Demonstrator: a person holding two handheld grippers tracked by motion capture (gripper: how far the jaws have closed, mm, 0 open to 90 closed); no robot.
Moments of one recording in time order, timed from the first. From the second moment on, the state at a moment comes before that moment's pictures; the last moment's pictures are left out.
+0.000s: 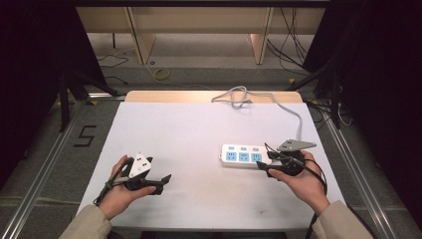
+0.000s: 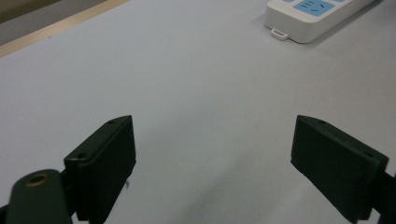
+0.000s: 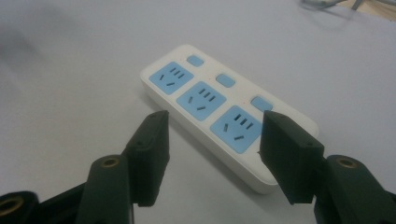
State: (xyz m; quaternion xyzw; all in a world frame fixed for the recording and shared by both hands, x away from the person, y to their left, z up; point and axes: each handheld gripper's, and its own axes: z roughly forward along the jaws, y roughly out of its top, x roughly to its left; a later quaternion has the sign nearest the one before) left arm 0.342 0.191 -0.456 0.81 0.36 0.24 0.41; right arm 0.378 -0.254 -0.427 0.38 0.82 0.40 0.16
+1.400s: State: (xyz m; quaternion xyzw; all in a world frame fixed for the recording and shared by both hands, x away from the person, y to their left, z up) left arm 0.331 0.194 -0.457 0.82 0.34 0.22 0.41; right arm 0.344 -0.288 -0.444 0.38 0.79 0.45 0.16
